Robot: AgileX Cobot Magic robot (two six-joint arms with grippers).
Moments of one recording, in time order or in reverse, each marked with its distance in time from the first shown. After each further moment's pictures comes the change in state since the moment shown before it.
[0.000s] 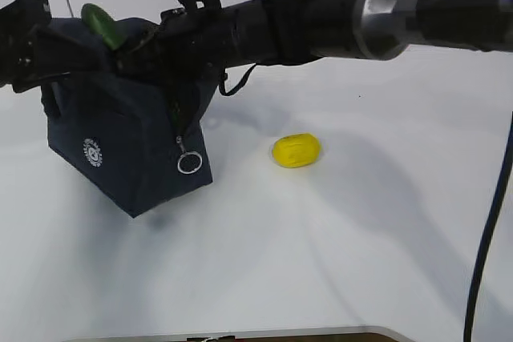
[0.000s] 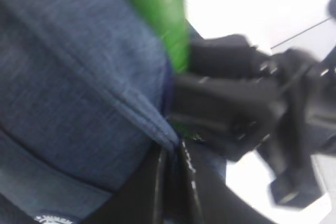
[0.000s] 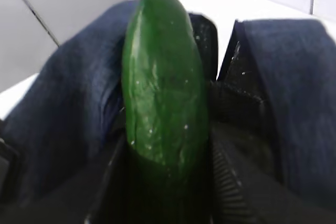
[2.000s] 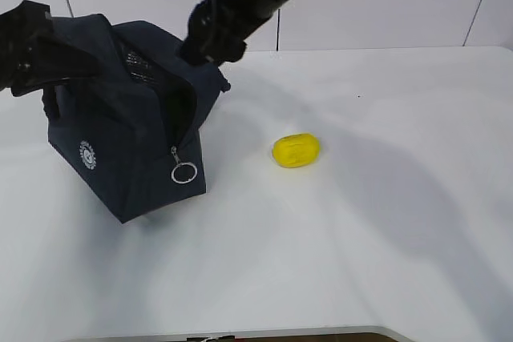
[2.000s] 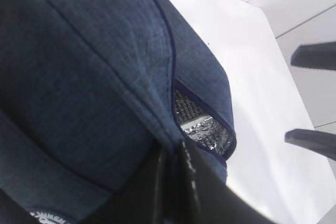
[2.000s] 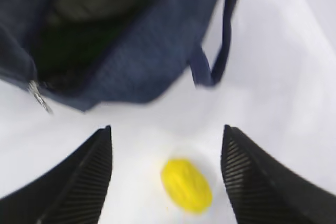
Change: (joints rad) left arm 0.000 0.000 0.000 0.040 0.006 0.002; right arm 0.008 -0.293 0.000 -1.128 0.210 0.481
